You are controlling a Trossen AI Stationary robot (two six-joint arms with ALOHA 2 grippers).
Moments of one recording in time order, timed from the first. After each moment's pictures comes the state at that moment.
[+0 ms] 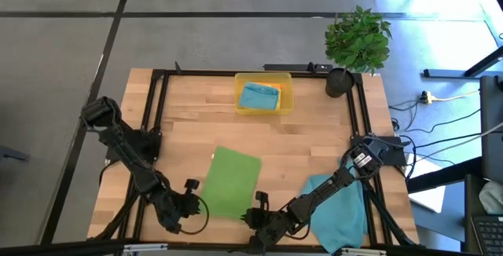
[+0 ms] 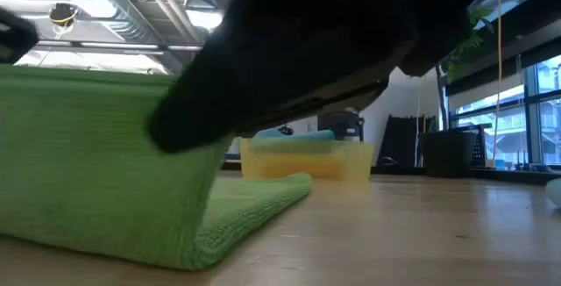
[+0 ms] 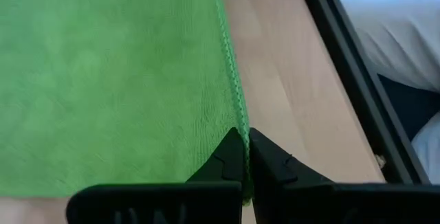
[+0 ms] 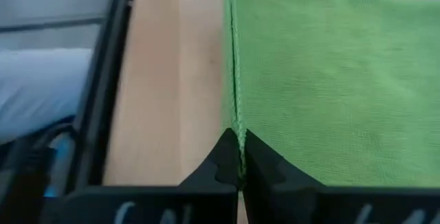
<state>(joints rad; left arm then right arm) -0.93 1.52 0.73 -0.18 -0.32 -0.60 0.66 2.26 1.53 -0.04 0.54 0.57</state>
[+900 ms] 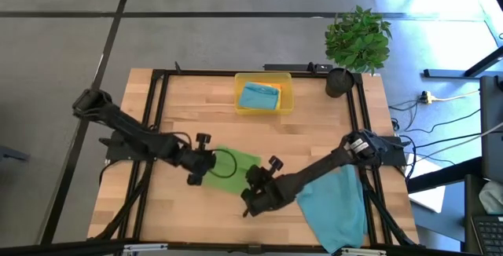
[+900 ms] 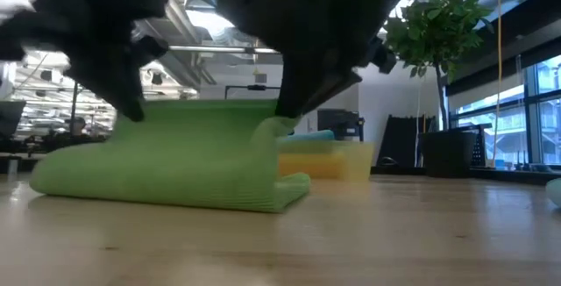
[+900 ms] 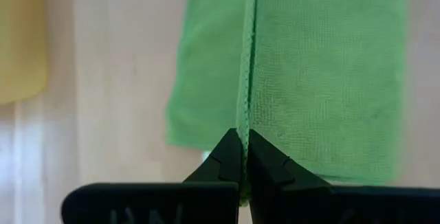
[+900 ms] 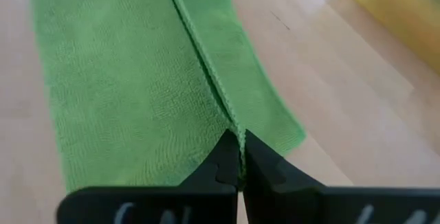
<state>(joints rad) -0.42 1.33 0.76 -0.57 -0.37 -0.15 0.49 2.20 1.71 -0.84 0.72 1.02</state>
